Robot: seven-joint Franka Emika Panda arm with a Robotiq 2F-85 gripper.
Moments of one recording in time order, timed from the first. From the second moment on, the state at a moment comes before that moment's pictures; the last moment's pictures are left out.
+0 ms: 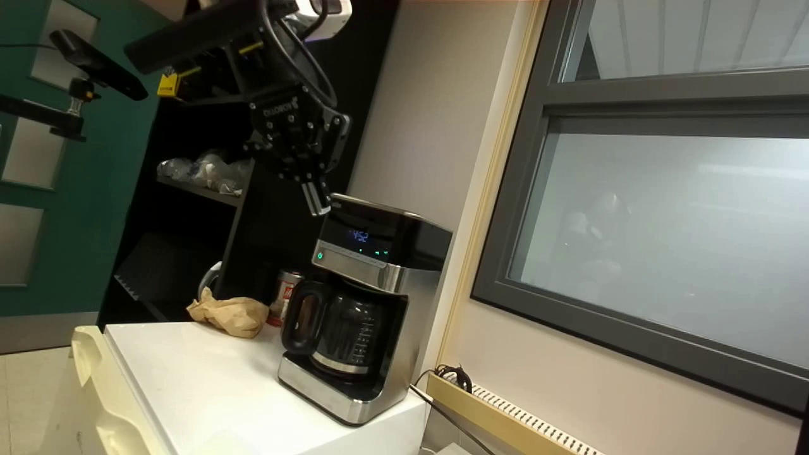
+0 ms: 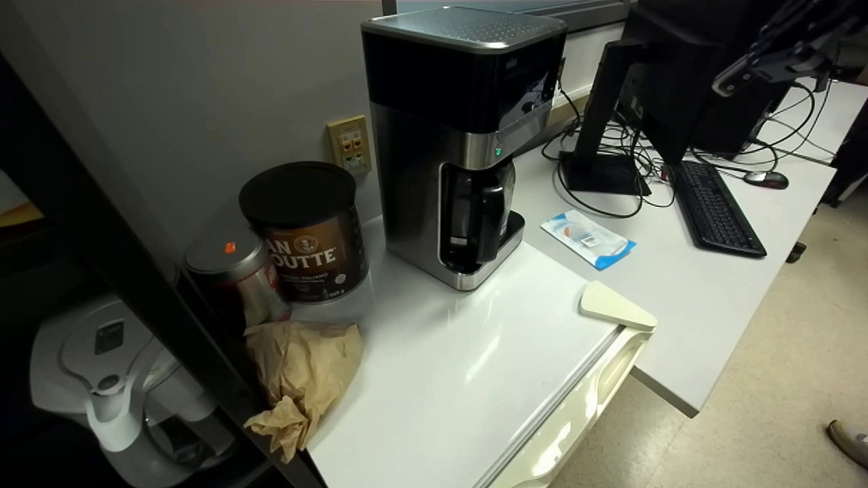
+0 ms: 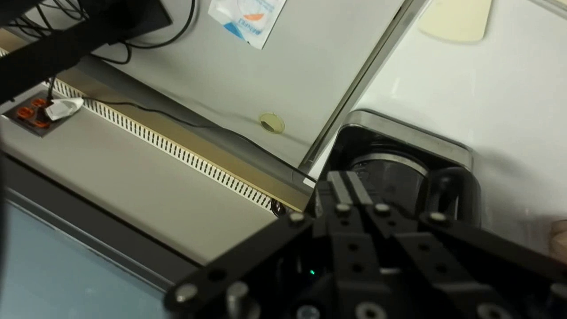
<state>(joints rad) -0.11 0.06 0.02 -2.30 -0.79 2.89 0.25</state>
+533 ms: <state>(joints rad) -0.09 0.27 0.01 -2.09 -0.94 2.97 0.42</state>
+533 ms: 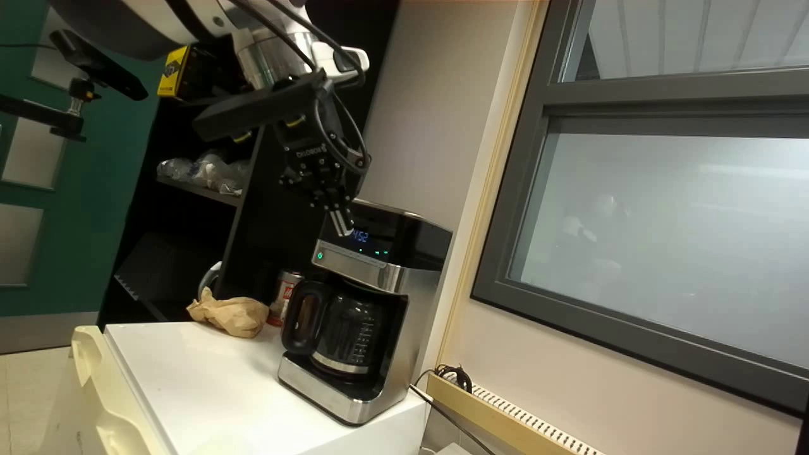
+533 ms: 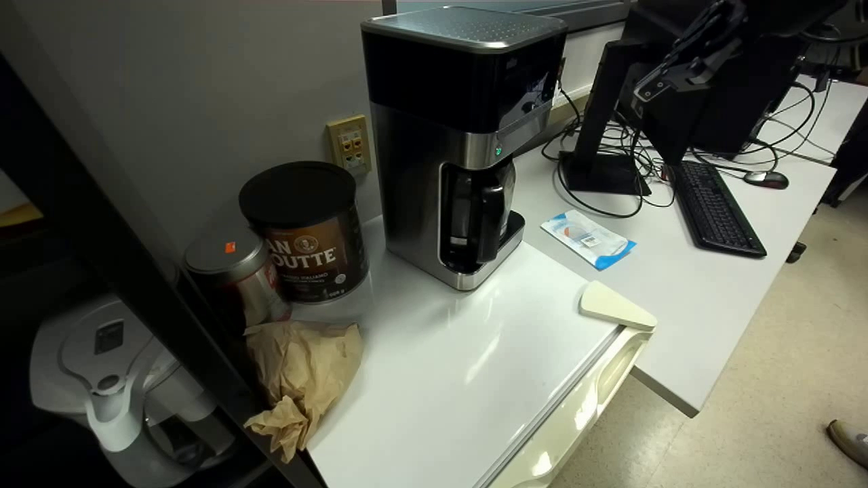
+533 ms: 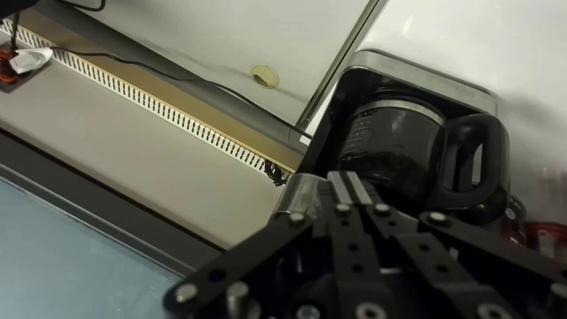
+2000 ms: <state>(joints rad) 0.00 0.59 -0.05 -1.73 -0.99 2.98 0.57</state>
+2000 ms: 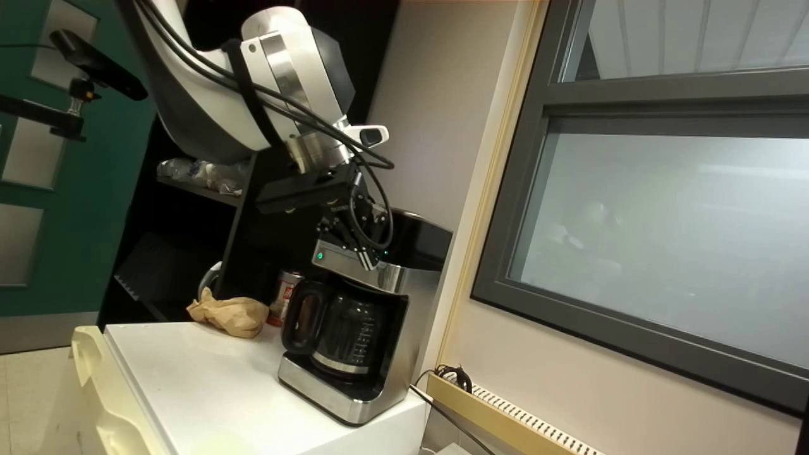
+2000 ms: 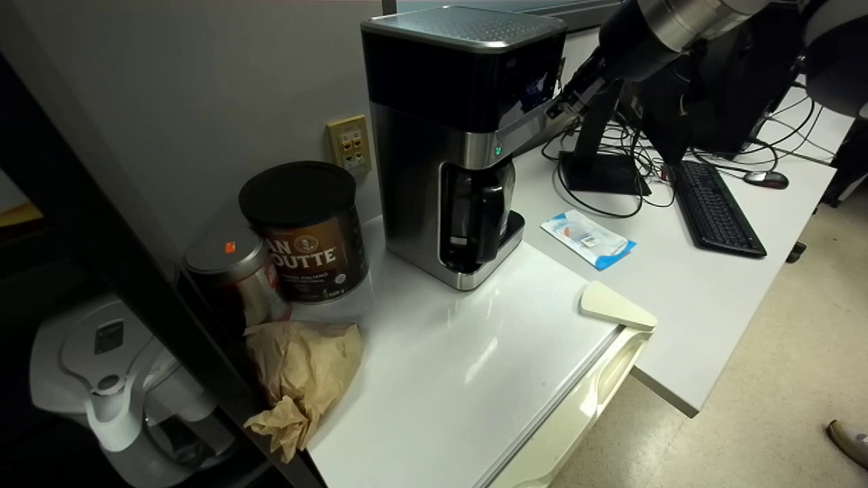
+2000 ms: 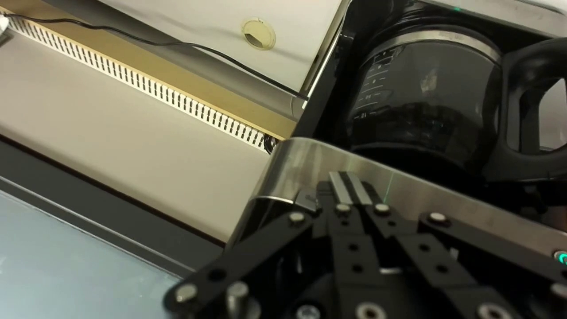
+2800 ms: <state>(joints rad) 0.03 0.57 -0.09 -1.78 -1.10 3.08 0.61</state>
